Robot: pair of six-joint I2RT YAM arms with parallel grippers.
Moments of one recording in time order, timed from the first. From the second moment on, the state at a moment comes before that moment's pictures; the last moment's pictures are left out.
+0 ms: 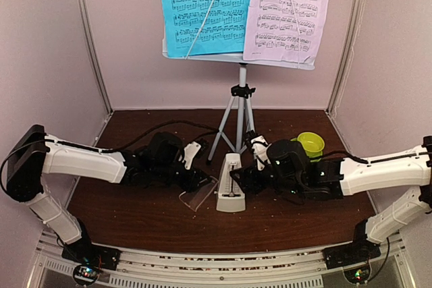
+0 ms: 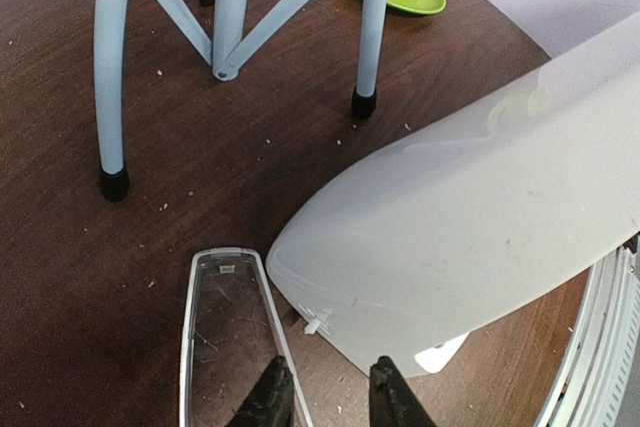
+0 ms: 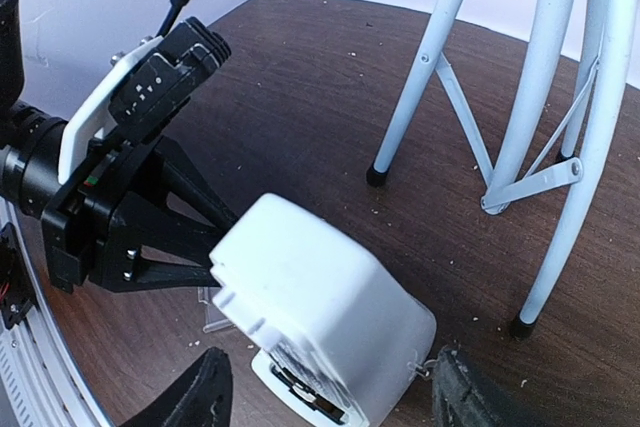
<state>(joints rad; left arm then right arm) -0.91 1.58 0.85 0.08 0.16 -0.26 1.11 1.35 0.81 0.03 0.32 0.38</state>
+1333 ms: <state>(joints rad) -0.91 1.58 0.89 0.07 0.18 -0.21 1.12 1.35 0.79 0.06 0.33 0.36</state>
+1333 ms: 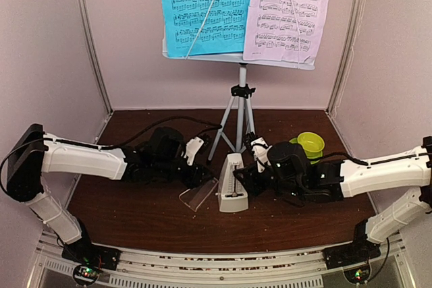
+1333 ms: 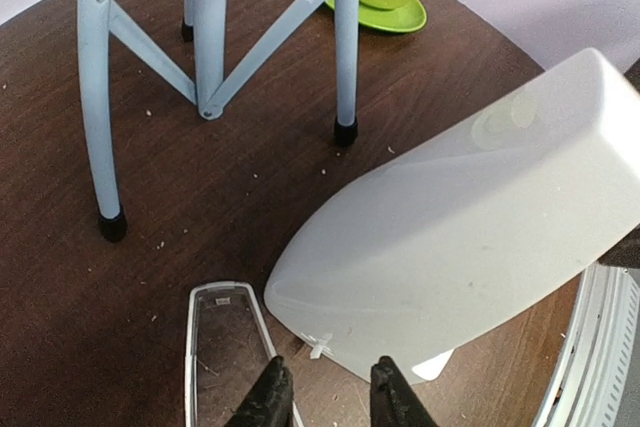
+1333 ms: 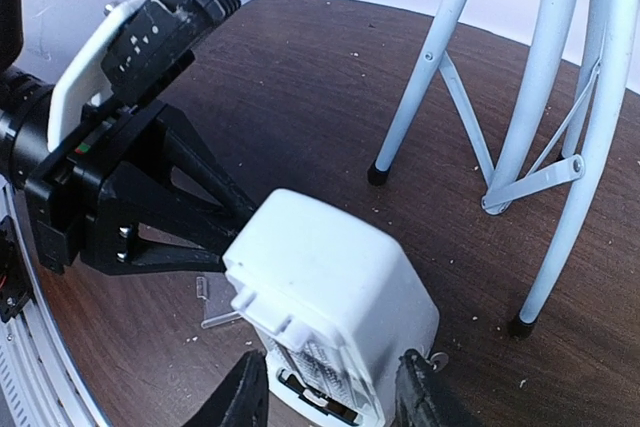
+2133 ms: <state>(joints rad) -0.91 1.58 0.95 0.04 0.22 -0.13 1.09 1.38 0.79 0.08 0.33 0.37</state>
